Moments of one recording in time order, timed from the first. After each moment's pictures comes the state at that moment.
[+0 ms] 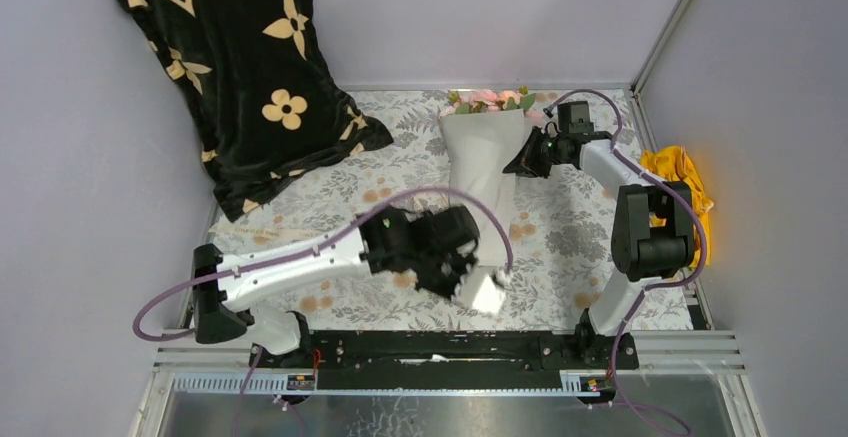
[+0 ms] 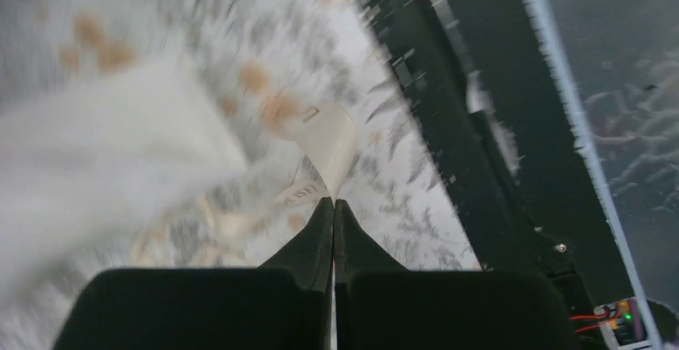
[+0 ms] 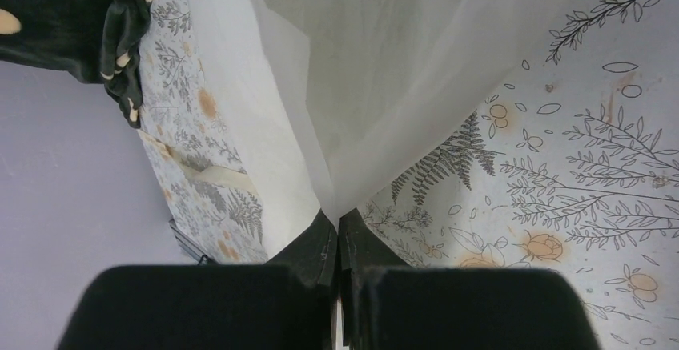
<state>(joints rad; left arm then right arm) -1.14 1.47 1.44 -1.04 0.31 0.74 0.09 1.77 1.24 -0.43 -0.56 0.57</state>
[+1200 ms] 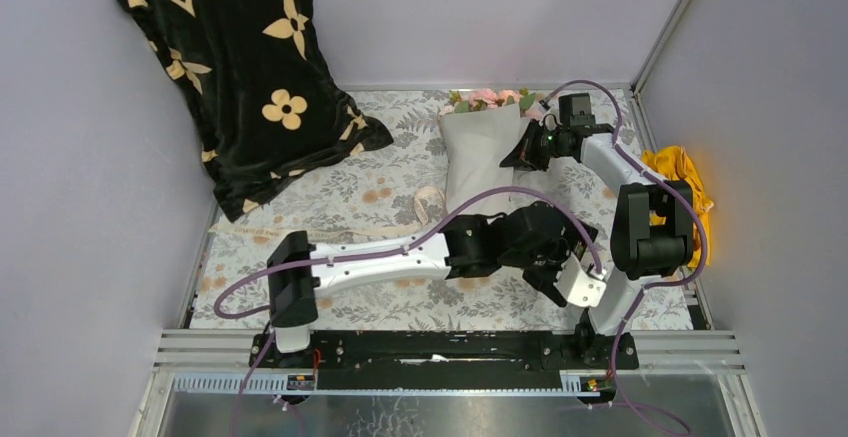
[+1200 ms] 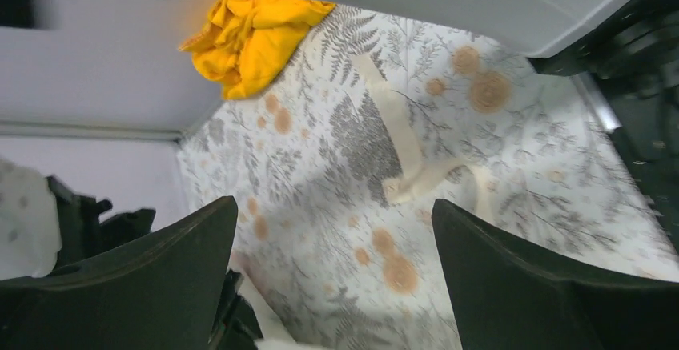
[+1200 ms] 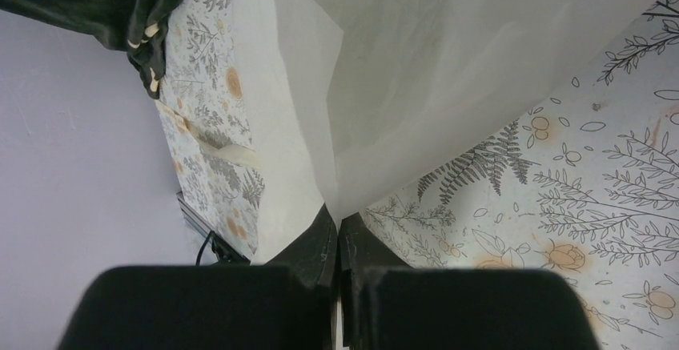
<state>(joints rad) -1.30 1.84 1.60 -0.21 0.16 0.92 0.09 1.79 1.31 -0.47 -0.65 0.52</state>
